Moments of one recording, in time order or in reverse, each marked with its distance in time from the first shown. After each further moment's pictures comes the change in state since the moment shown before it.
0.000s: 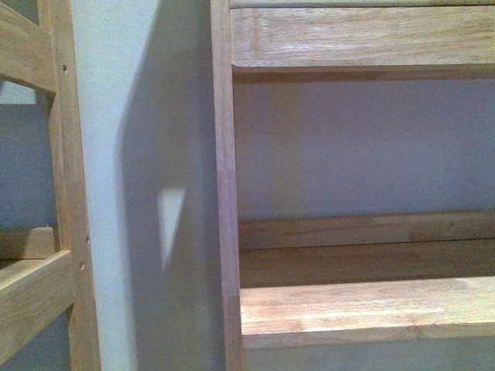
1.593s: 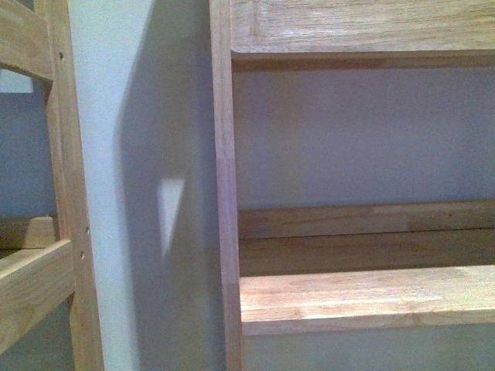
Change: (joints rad) left arm 0.000 0.000 0.000 0.000 0.000 0.000; right arm -0.088 -0.249 -0.137 -0.152 -0.219 -0.296
